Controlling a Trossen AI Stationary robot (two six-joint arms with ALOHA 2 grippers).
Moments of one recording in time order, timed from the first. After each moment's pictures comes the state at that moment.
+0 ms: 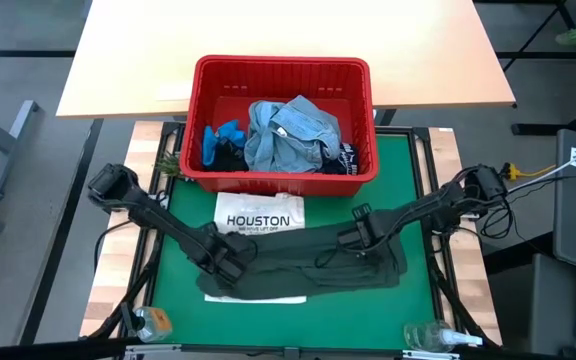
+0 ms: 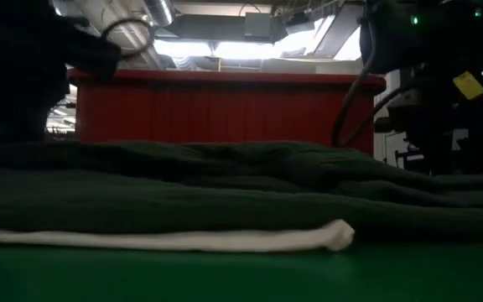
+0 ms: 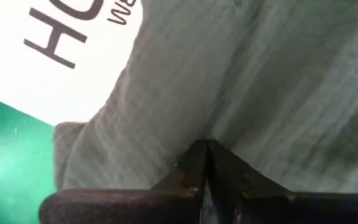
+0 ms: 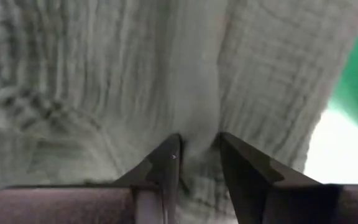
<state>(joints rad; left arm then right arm) -0.52 1.67 1.06 -0.99 -0.21 -1.02 0.29 1.64 0.95 -1.04 0.13 -0.11</state>
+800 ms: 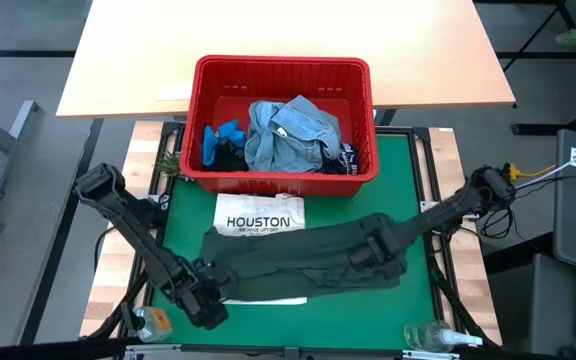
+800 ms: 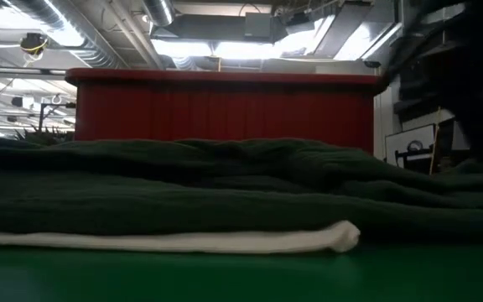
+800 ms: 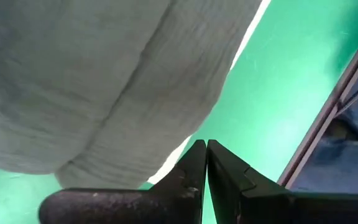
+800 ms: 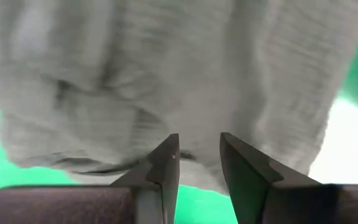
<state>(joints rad) -0.81 1.62 1.10 -0.75 -0.19 -1.41 0.48 1.59 1.04 -1.17 0.09 0.08</state>
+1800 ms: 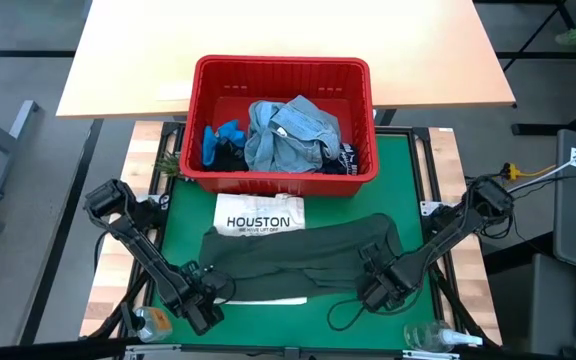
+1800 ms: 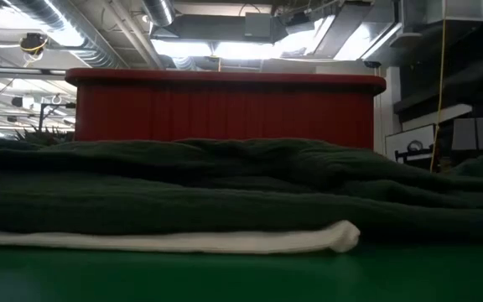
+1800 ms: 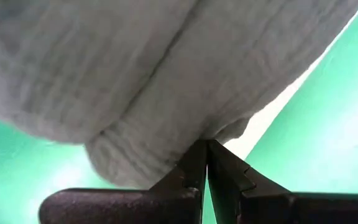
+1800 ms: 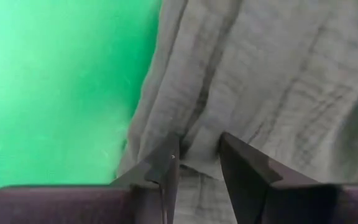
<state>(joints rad) -0.86 1.78 1.10 -0.86 -0.13 -1.46 0.71 1.70 1.04 -0.92 0.10 0.28</state>
